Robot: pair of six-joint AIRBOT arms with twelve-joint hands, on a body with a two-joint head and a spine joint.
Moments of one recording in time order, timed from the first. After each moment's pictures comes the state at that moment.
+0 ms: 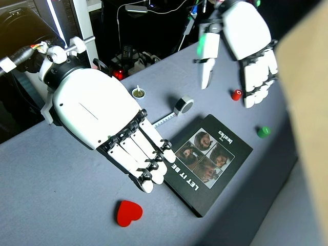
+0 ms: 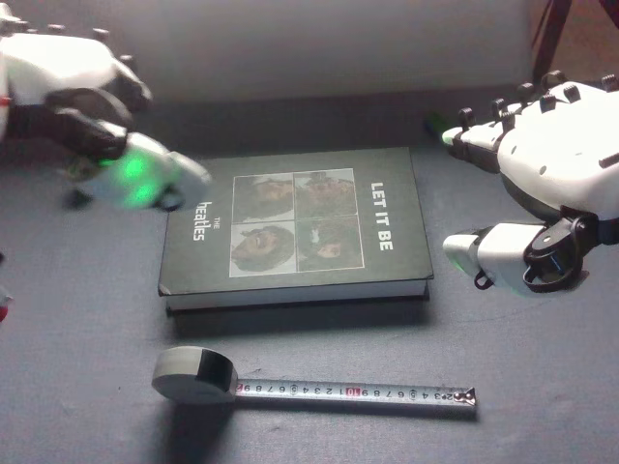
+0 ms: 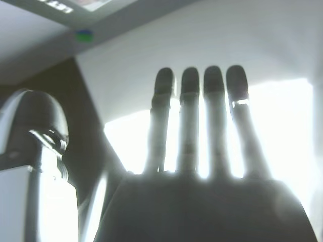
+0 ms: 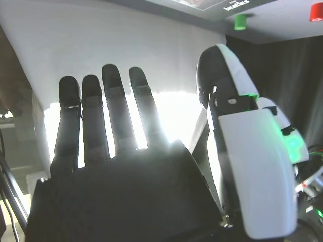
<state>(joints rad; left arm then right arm) 0.09 -0.76 0.66 -2.04 -0.90 2.91 -0.15 -0.92 0.50 -1.42 -0.96 0.45</state>
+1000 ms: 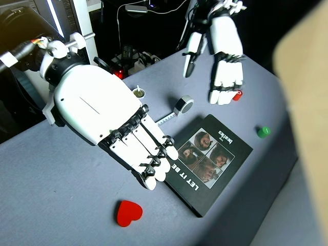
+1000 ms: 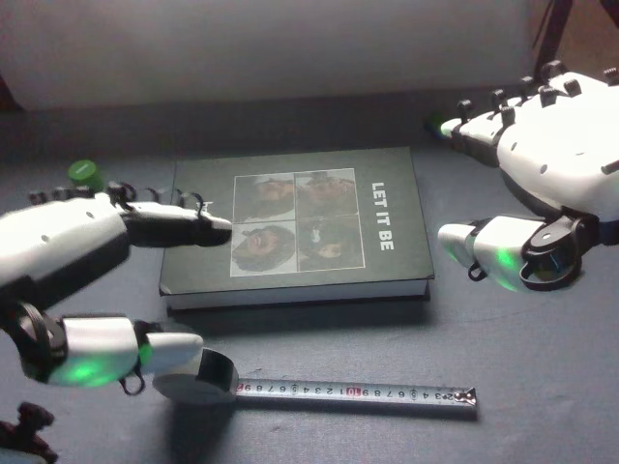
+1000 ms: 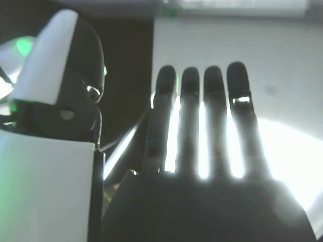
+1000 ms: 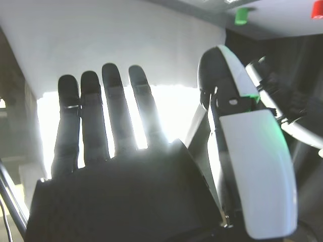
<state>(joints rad) 0.90 -0.63 0.67 -0.28 -0.62 0.71 -0.17 -0.92 0.49 -1.51 -0.97 0.50</state>
